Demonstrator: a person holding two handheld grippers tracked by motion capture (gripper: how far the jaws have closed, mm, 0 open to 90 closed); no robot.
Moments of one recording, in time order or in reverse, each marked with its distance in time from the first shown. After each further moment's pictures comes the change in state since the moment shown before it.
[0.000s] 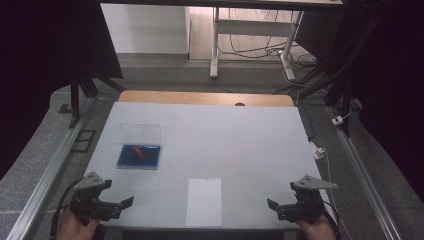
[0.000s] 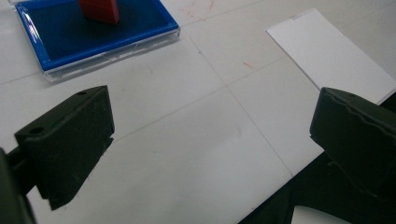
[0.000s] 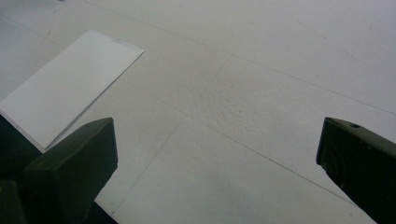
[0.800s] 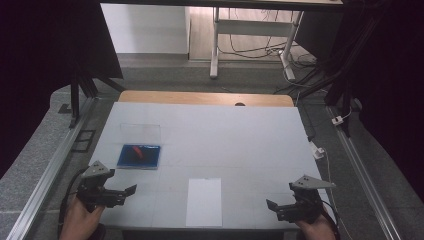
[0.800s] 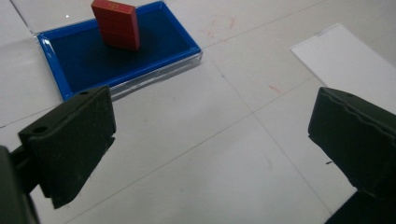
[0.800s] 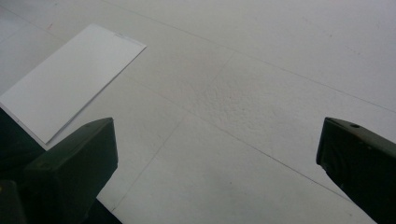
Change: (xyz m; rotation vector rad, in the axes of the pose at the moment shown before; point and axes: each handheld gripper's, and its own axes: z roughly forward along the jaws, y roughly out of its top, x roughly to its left) left arm 0.016 0.017 0.020 -0.014 0.038 0.026; right arm 0.001 0.001 0.002 0.021 0.008 -0.016
